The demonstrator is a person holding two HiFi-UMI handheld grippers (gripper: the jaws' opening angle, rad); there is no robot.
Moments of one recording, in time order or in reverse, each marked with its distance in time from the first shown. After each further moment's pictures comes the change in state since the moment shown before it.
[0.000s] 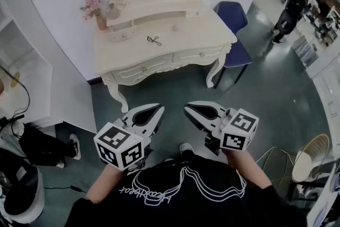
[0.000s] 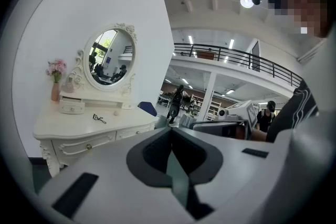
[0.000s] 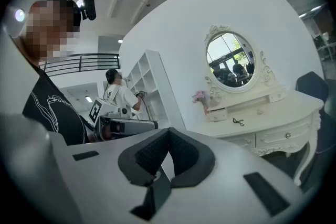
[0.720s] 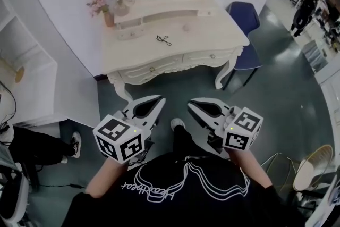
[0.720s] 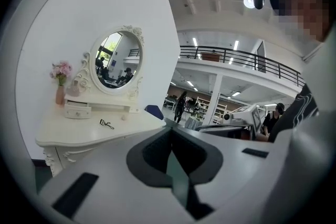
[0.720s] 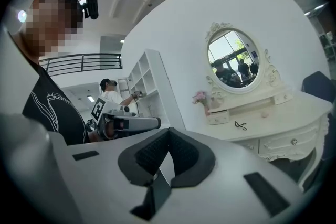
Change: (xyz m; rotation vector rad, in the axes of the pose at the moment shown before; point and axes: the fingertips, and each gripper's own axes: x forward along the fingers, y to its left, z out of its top) left arm 0.017 0.046 0.016 -0.013 -0.027 0.053; right arm 0.029 -0.029 0.006 -0.008 0.000 0.029
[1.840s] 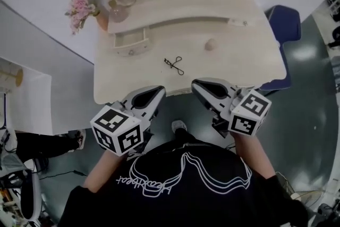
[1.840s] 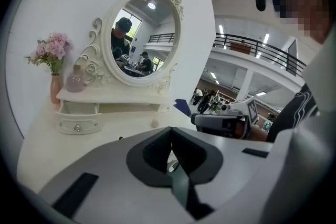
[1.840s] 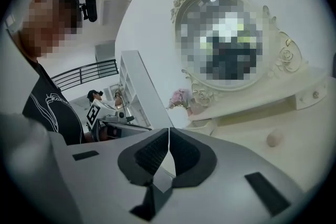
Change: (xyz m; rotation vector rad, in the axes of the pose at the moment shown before) left arm 0.203 0.243 0.064 -0.145 0.140 0.177; right arm 0.163 -0.301 0.084 0.125 0.074 0.132
